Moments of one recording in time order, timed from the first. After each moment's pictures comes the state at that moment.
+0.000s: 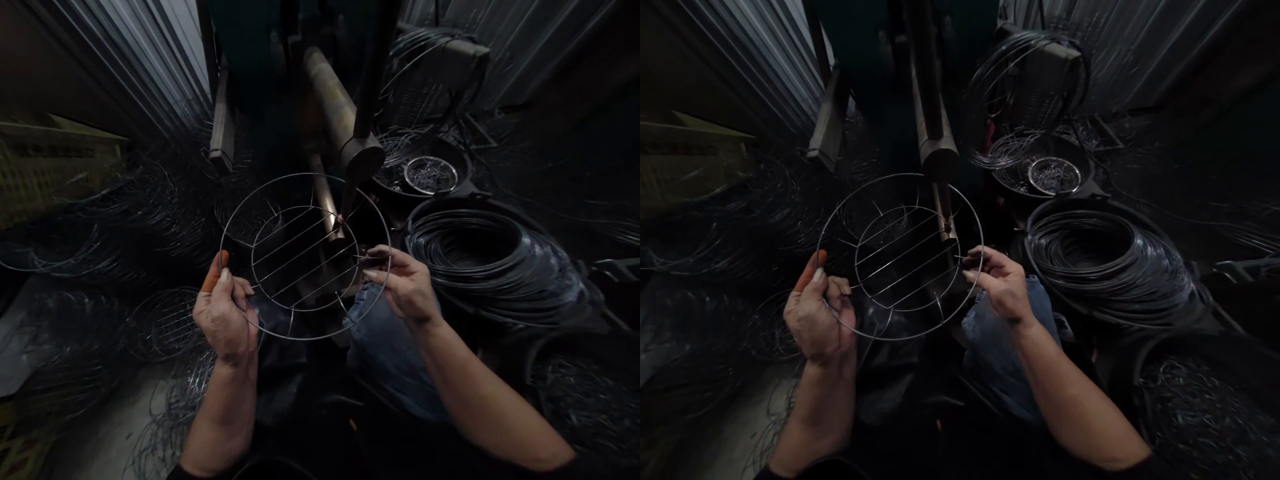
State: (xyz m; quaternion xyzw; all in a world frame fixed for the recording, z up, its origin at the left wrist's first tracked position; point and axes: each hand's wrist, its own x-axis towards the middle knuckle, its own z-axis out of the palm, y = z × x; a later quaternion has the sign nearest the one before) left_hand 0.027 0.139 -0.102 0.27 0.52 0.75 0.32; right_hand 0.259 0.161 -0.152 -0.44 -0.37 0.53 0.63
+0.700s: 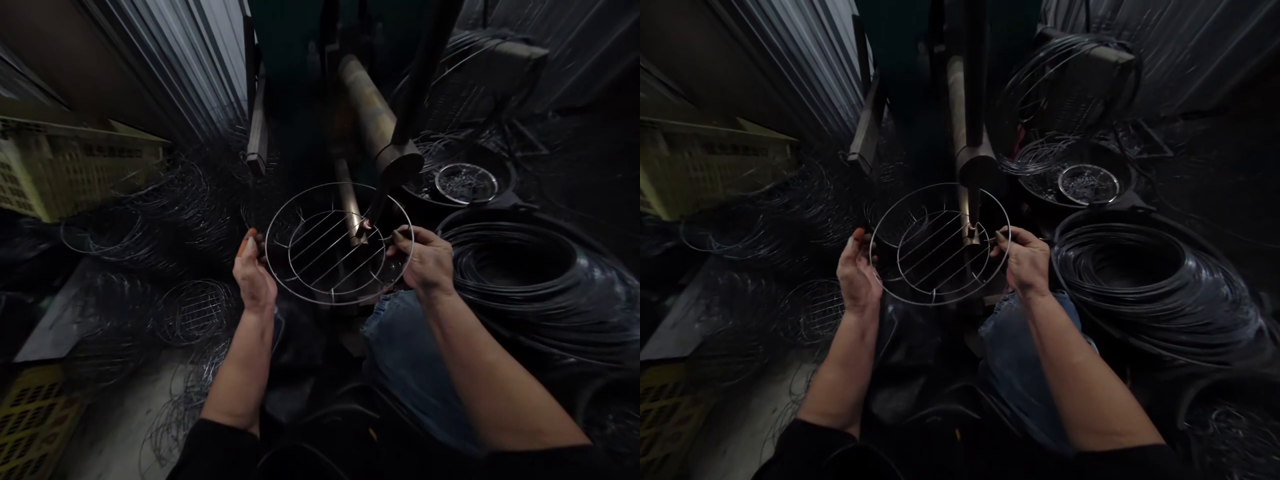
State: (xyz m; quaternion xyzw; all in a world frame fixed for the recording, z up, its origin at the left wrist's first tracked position) left_hand 0.006 0.191 -0.128 0.22 0.49 0.76 0.37; right_hand 0.256 0.221 -0.165 -0.45 -0.32 0.47 0.69
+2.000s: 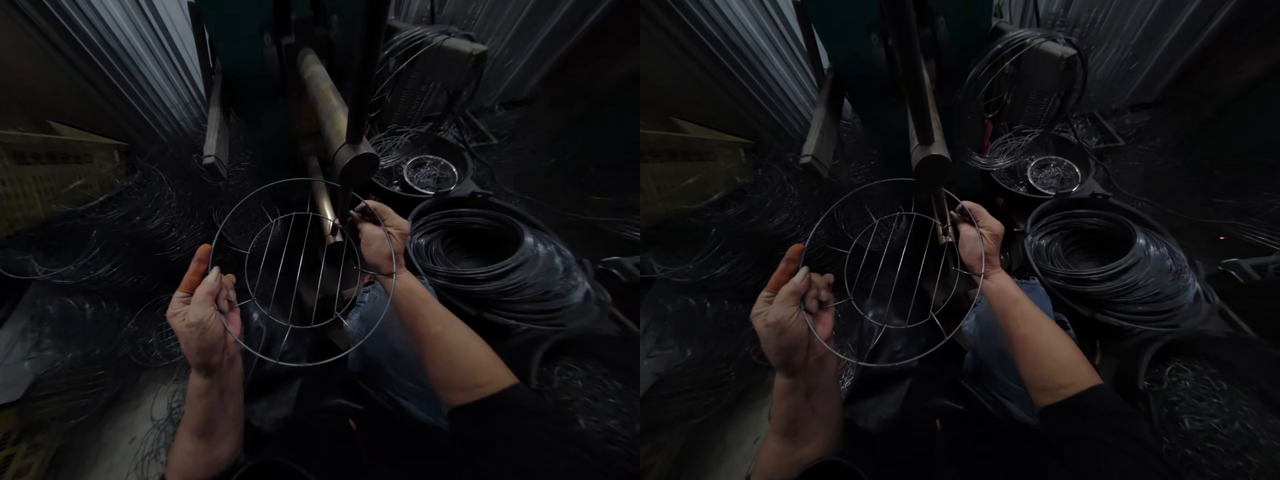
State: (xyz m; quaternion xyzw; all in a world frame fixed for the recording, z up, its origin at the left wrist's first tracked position) left_hand 0.016 0.142 -0.079 0.31 0.51 0.73 0.35; right_hand 0.234 0.242 -0.145 -0.43 -0.45 0.30 0.72
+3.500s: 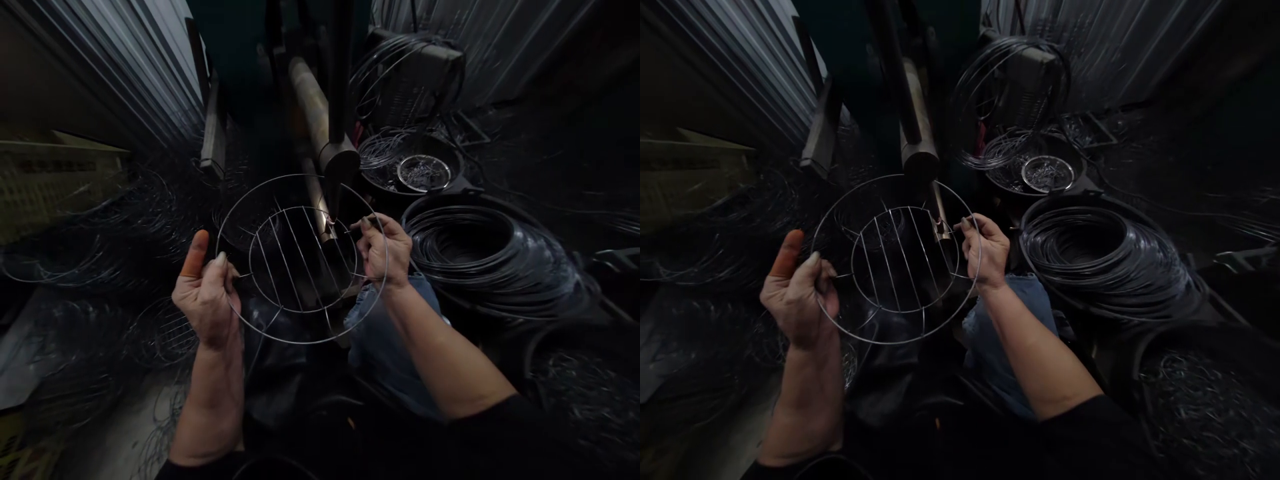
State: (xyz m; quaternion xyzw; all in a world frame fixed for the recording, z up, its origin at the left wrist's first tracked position) left_hand 0.021 0.161 -0.085 0.36 0.48 0.75 0.27; right_hand 0.240 0.213 -0.152 -0.40 -0.31 0.40 0.76
